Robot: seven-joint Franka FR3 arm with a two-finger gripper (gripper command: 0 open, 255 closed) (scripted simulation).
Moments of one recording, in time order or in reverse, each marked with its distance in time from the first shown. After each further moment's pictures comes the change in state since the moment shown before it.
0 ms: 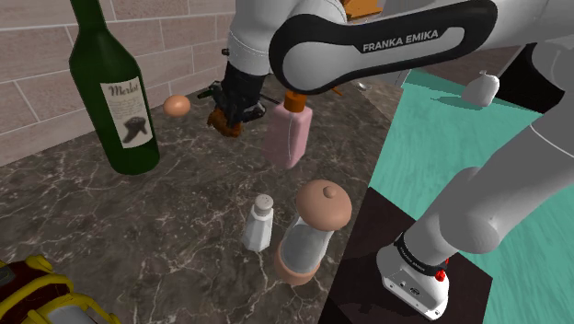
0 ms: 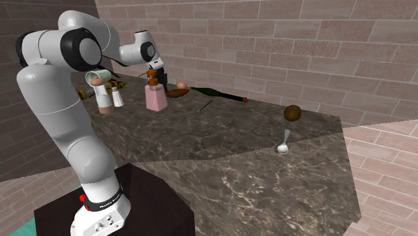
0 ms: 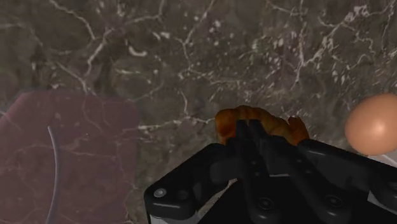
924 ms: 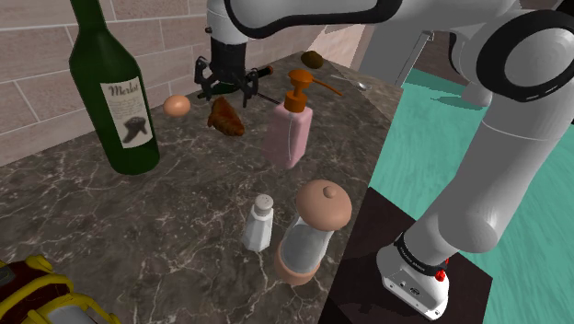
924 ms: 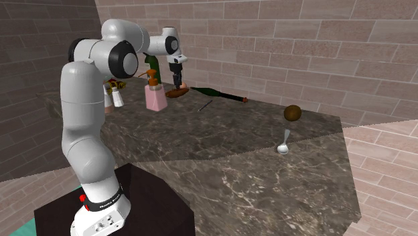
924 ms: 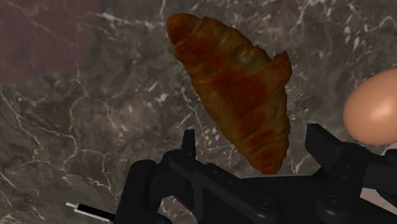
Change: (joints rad) arm -0.029 0.339 -0.047 0.460 -0.042 -0.340 -0.370
